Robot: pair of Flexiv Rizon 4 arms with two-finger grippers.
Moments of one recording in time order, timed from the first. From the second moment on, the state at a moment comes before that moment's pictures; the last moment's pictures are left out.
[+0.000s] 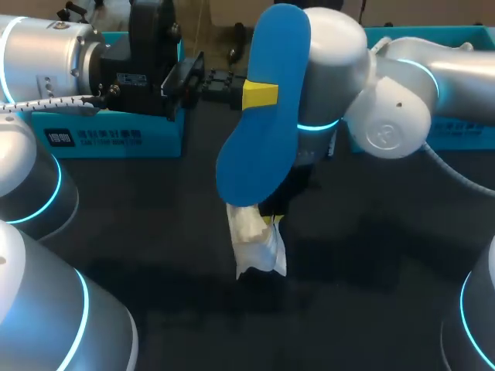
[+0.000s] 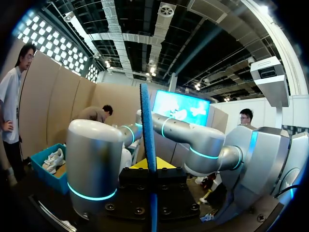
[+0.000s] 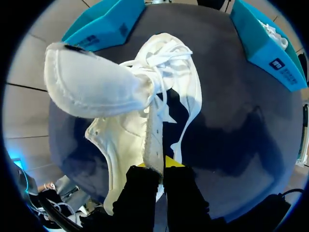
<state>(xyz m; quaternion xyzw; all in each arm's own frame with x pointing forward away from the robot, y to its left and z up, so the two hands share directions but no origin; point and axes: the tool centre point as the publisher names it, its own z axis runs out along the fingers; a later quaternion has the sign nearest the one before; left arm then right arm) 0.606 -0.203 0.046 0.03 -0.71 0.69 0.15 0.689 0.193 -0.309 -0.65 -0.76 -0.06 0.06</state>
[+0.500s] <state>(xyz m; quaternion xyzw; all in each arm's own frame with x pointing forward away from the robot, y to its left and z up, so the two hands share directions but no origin) 0.606 -0.203 0.046 0.03 -0.71 0.69 0.15 0.674 0.191 -0.312 -0.64 -0.76 -0.06 0.07</state>
